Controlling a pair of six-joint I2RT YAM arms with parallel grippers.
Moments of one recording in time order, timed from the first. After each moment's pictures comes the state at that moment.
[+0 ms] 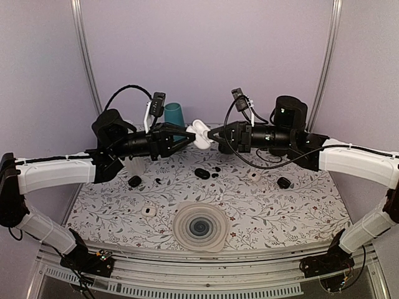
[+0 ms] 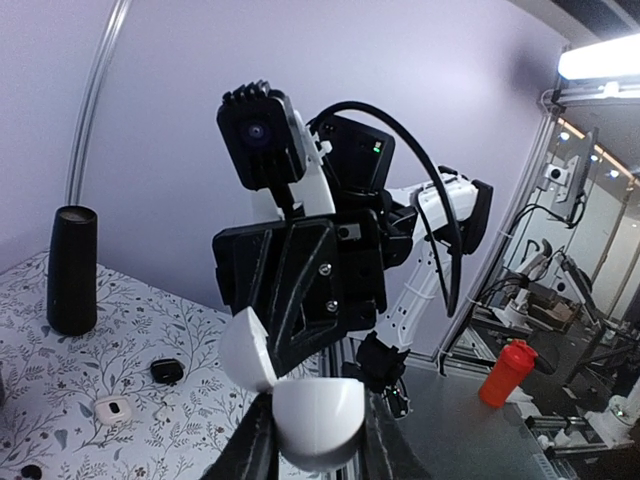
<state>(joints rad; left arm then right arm) -0.73 1.39 0.90 0.74 0.77 -0.52 0.80 1.44 1.12 0.29 -0.65 0.50</state>
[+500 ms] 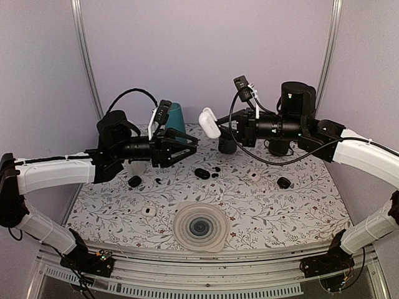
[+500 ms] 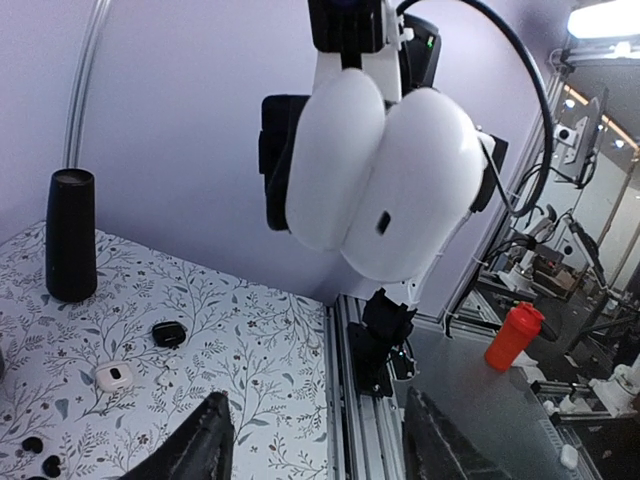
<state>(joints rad) -0.73 1.38 0.90 0.60 0.81 -0.41 0.84 1.37 1.27 -0.03 -0.48 0.22</state>
